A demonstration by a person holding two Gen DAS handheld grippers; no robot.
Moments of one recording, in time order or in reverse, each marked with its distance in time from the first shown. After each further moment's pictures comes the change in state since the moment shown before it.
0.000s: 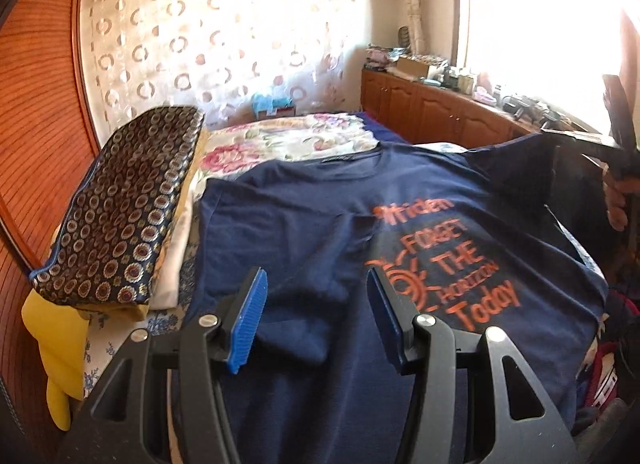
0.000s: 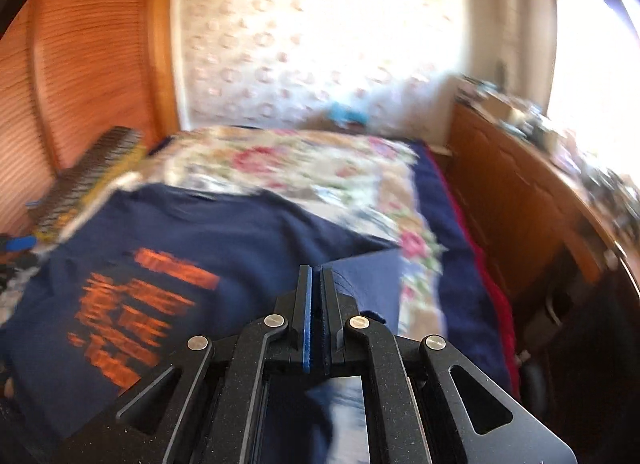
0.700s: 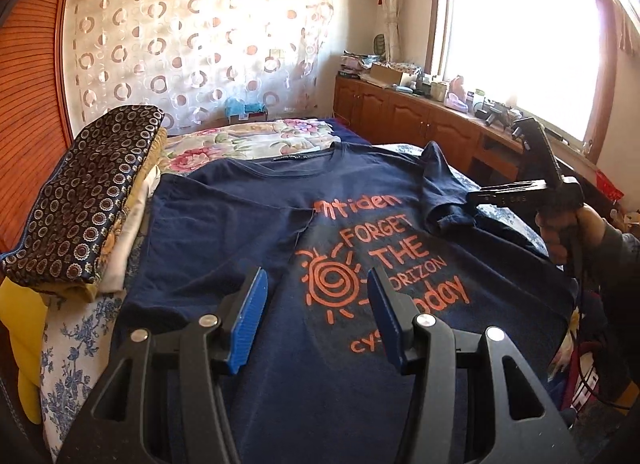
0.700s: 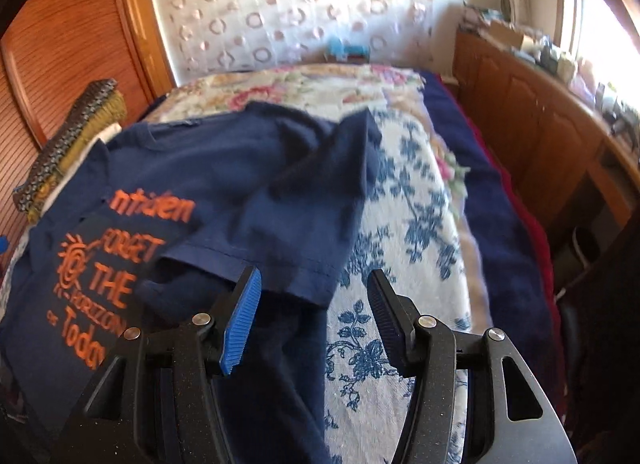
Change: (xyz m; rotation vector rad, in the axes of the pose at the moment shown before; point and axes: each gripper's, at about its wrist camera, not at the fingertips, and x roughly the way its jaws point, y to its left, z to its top) left arm -0.002 -0.040 -0.016 -0.008 -0.020 -0.089; right arm 0.079 -0.018 -0.063 0.140 0.239 0.012
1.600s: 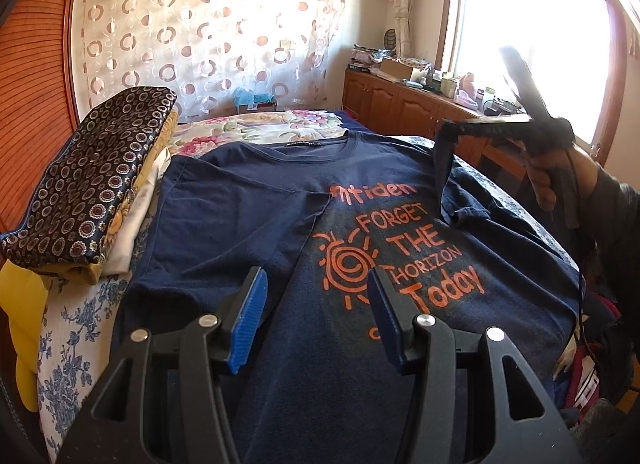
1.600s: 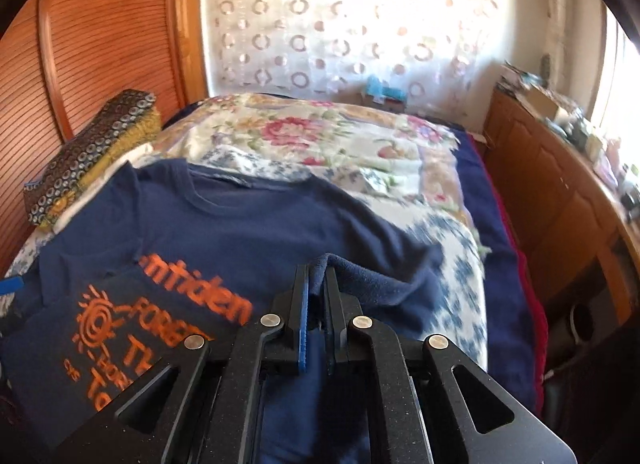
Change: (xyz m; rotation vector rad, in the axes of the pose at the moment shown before) left arm 0.004 0.012 -0.009 -0.037 0.025 0.016; right arm 0.001 0.073 0.082 -0.210 -0.116 0.031
